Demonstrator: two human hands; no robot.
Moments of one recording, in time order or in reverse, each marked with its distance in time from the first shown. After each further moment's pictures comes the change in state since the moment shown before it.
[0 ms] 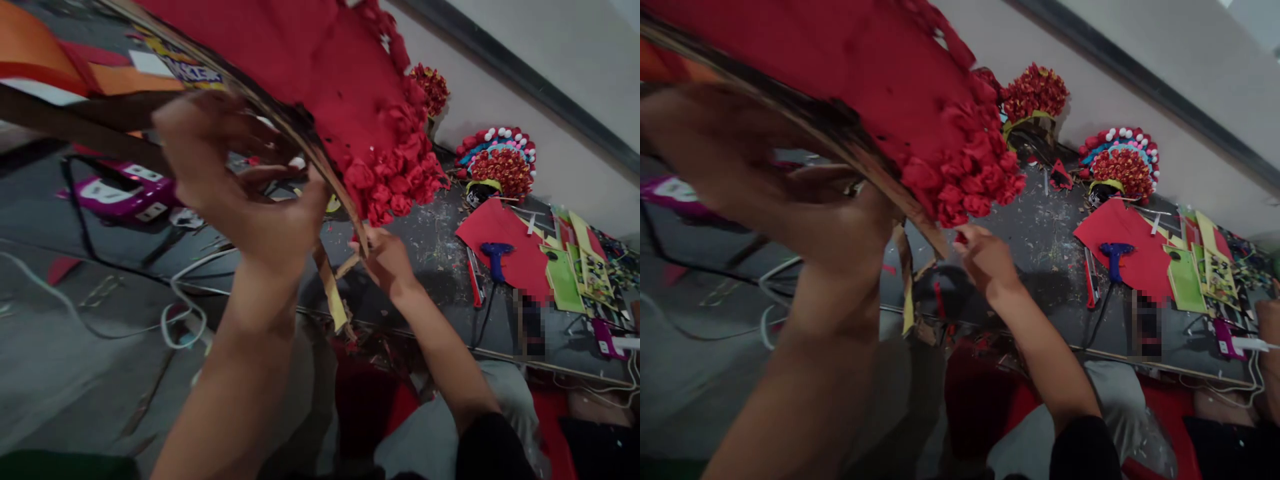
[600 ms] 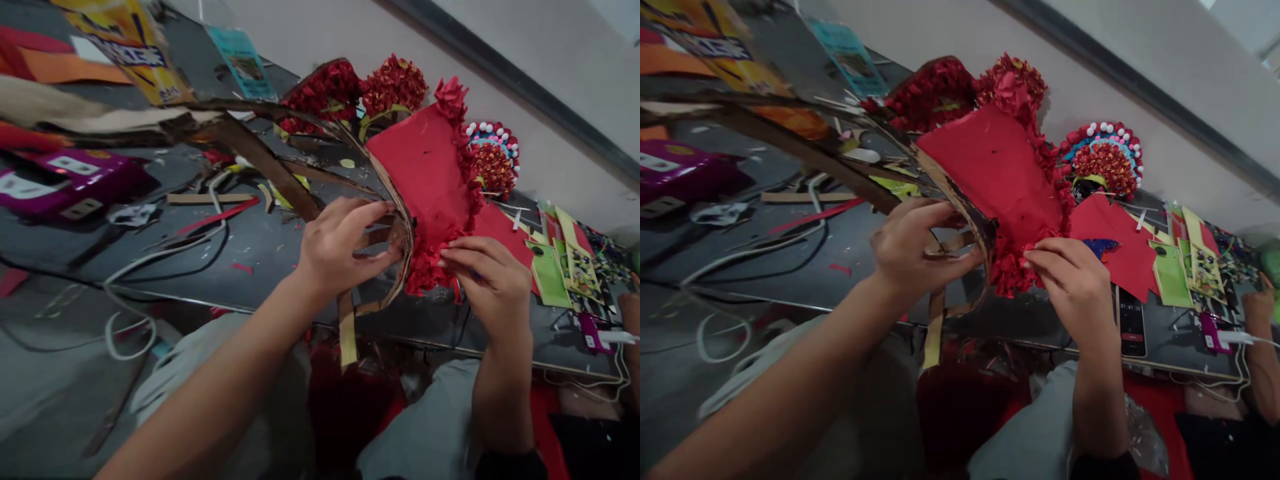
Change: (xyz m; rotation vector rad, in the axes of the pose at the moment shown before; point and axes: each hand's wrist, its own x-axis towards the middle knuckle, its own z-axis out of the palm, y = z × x) left_hand -0.046 0.041 0.033 0.079 -0.346 0.535; right_hand -0.090 0.012 -0.152 -0.293 0.405 -0.349
